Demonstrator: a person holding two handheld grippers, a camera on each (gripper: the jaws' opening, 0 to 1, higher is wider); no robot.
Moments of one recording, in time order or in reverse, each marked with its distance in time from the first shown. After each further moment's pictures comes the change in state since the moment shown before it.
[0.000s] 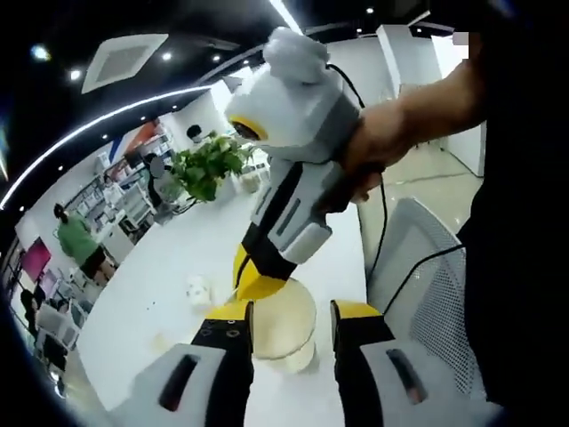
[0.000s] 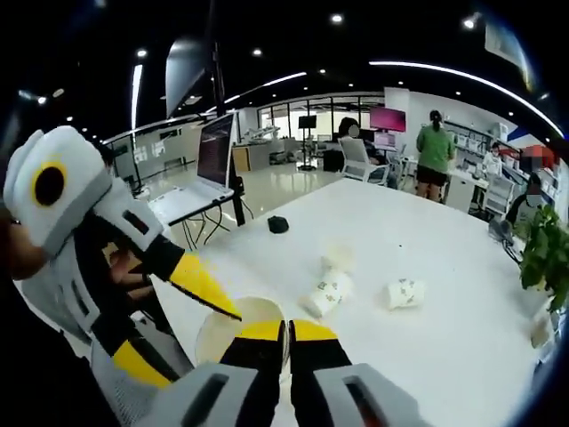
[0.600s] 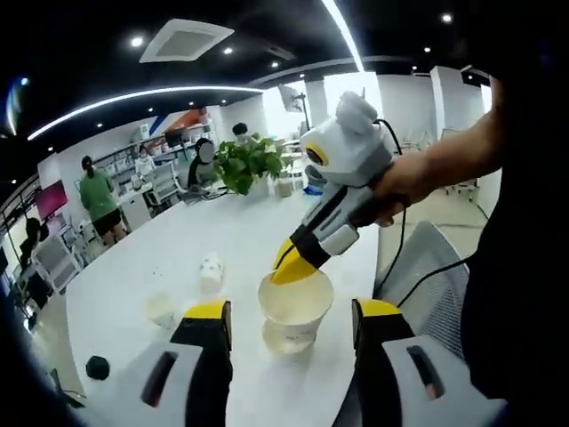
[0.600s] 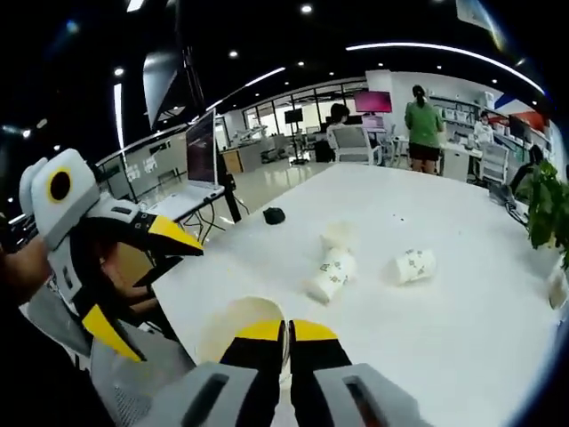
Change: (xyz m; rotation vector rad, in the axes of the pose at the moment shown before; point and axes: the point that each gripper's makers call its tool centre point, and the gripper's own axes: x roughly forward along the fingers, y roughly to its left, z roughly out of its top) left arm -0.027 0.012 -0.034 -0.190 -0.039 0.080; right arm 0.018 -0.006 -0.026 0.126 0.008 0.010
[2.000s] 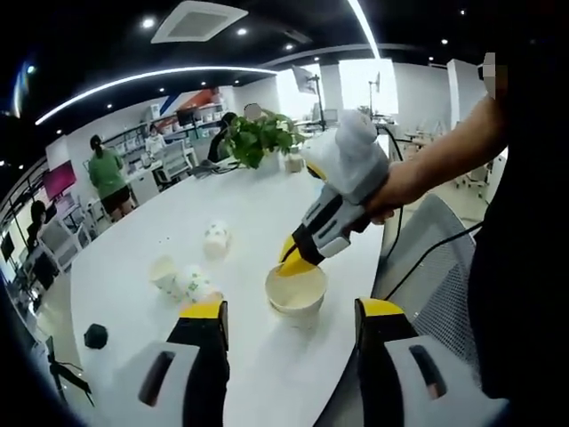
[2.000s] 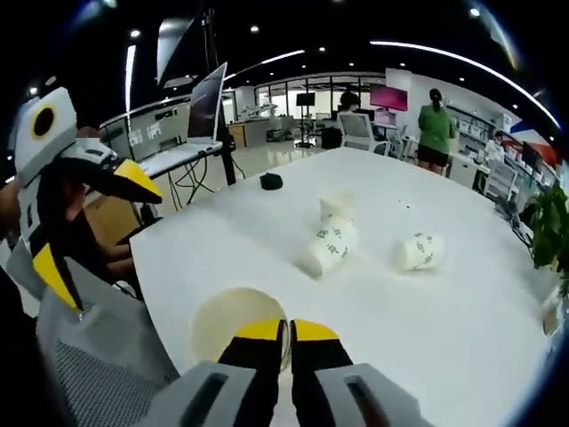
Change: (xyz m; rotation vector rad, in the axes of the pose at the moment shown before) left arm -0.005 0.001 -0.041 -0.035 0.093 0.050; right arm 0.045 -0.016 -0.055 -0.180 0.106 -0.052
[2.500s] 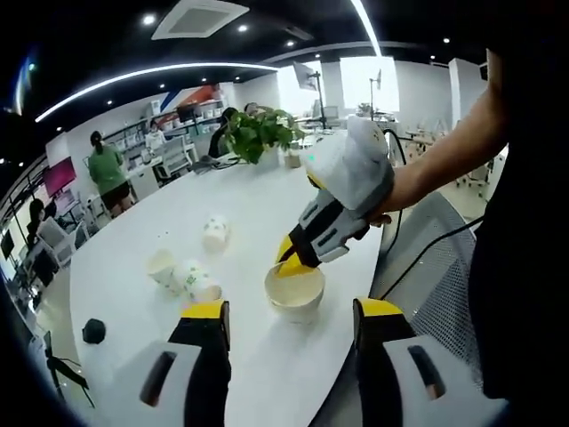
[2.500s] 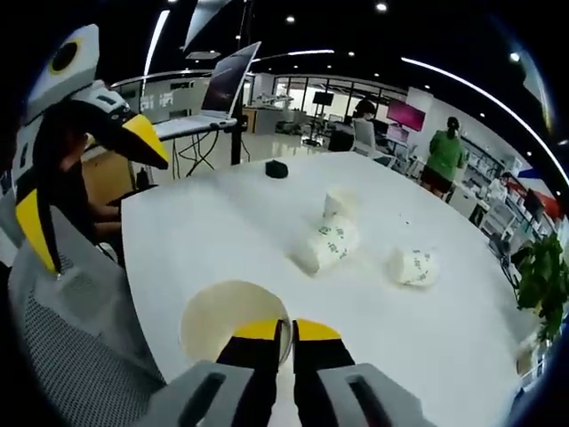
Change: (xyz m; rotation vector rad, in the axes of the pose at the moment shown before) left arm 0.000 -0.002 -0.008 -0.008 0.015 0.000; right arm 0.003 0.003 -0.004 -0.154 0.031 -0.056
